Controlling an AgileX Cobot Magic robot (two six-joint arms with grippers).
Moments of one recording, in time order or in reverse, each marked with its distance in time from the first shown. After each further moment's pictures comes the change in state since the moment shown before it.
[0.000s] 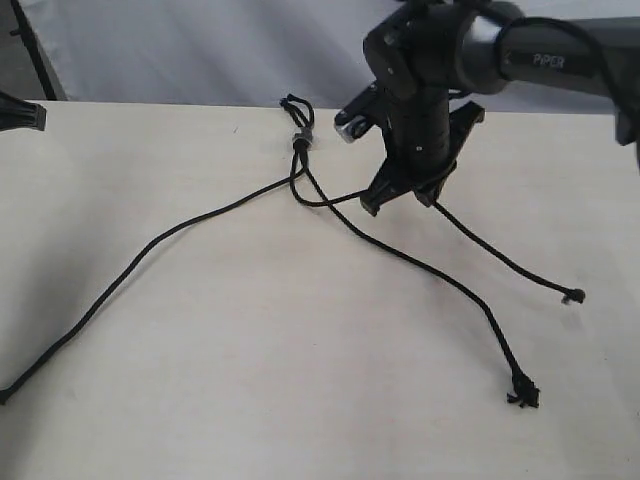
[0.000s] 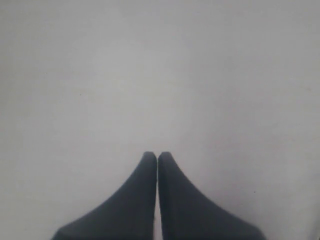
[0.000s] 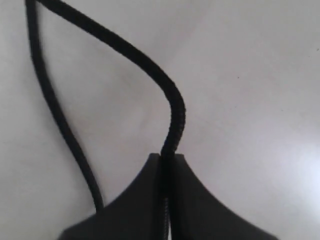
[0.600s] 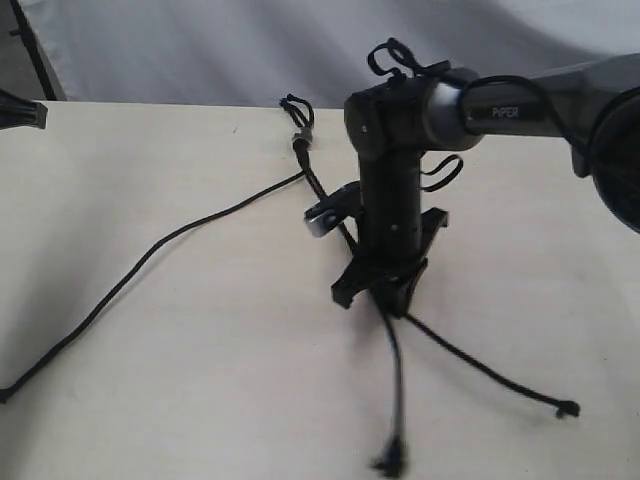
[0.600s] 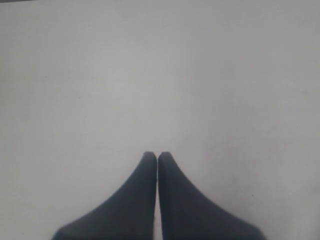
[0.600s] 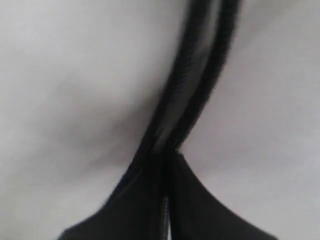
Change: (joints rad) left arm 0.000 0.000 0.000 -0.001 -0.010 0.000; right arm 0.060 0.057 0.140 0.367 0.116 -0.220
